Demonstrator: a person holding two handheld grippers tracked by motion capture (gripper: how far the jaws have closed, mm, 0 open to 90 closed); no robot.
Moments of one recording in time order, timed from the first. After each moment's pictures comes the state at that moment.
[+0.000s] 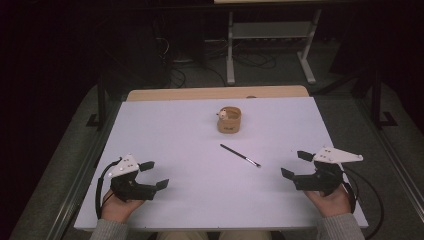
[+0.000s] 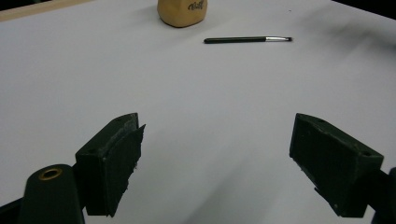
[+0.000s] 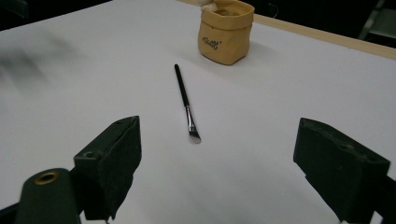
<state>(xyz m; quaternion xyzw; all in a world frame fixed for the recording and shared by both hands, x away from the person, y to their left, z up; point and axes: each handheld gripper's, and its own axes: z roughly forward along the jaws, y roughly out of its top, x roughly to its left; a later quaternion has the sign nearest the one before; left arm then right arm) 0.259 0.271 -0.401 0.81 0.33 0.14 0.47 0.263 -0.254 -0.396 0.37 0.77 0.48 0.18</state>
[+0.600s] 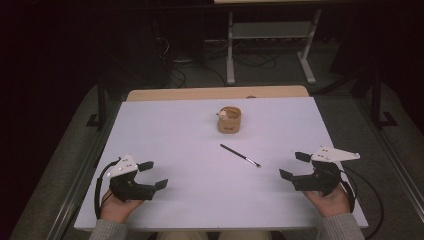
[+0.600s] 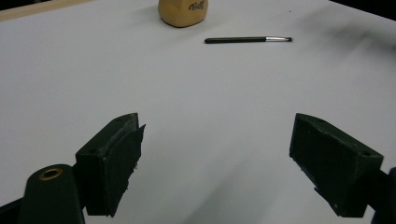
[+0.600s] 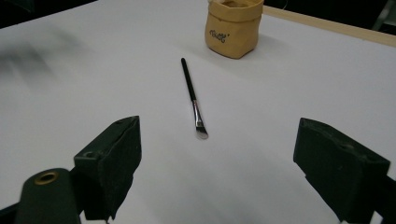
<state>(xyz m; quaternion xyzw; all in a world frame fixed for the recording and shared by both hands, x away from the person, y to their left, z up) 0.259 0.273 -0.401 0.81 0.33 0.14 0.47 0.266 -0.252 -0.398 0.37 0.78 0.47 0.16</state>
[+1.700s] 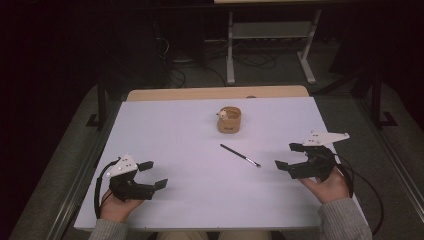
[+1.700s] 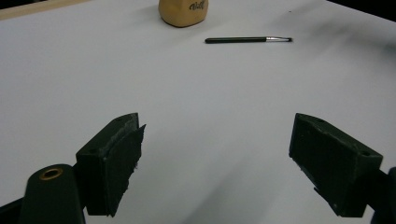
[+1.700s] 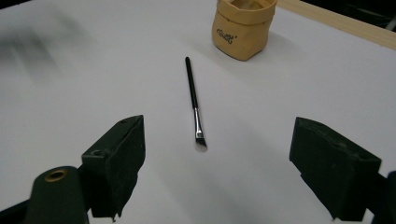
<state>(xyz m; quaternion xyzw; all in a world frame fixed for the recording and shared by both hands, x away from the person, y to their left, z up) 0.260 0.274 -0.402 0.81 0.33 0.14 0.47 0.295 -0.237 -0.368 0.35 0.82 0.43 0.14</state>
